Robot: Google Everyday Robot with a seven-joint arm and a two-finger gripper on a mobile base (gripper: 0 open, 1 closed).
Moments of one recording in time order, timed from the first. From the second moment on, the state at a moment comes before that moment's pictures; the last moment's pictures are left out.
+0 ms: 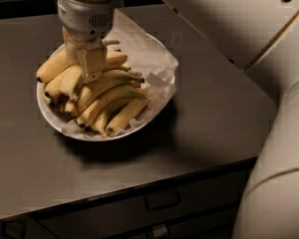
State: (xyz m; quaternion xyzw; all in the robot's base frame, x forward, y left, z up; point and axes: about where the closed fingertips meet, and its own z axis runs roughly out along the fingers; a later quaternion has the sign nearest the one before) arm 0.513 0.120 0.956 -0.89 0.44 0.05 0.11
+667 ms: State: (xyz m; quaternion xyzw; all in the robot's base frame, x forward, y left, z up) arm 0.511 0.126 0.965 -0.88 0.45 0.04 0.14
